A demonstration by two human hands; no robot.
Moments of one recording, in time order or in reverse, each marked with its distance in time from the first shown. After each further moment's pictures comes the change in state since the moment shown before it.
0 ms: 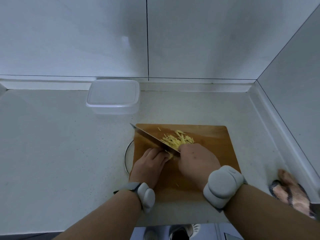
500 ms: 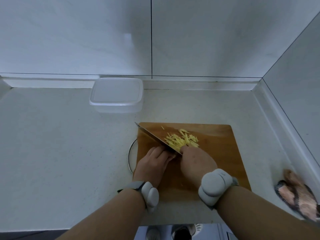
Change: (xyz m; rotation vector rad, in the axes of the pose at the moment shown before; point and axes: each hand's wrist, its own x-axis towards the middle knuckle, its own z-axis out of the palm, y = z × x) left_hand 0.000 0.002 -0.001 -0.004 0.024 0.001; right_hand -0.001 -0.008 0.008 0.005 0.012 0.013
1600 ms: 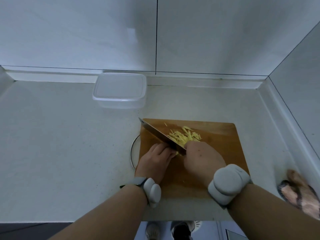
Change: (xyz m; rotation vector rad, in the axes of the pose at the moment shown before) left_hand 0.000 -0.001 0.002 -0.015 0.007 -0.016; right_hand 0.004 0.000 -0.007 -0.012 -0.068 0.029
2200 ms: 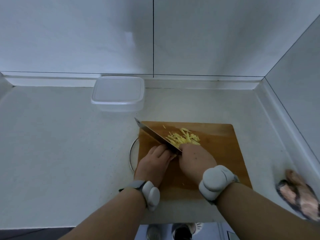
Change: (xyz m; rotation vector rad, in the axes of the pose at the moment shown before) left_hand 0.000 0.000 0.000 -0.005 -0.003 0.020; right_hand 0.010 -0.001 0.010 0.058 0.032 -0.039
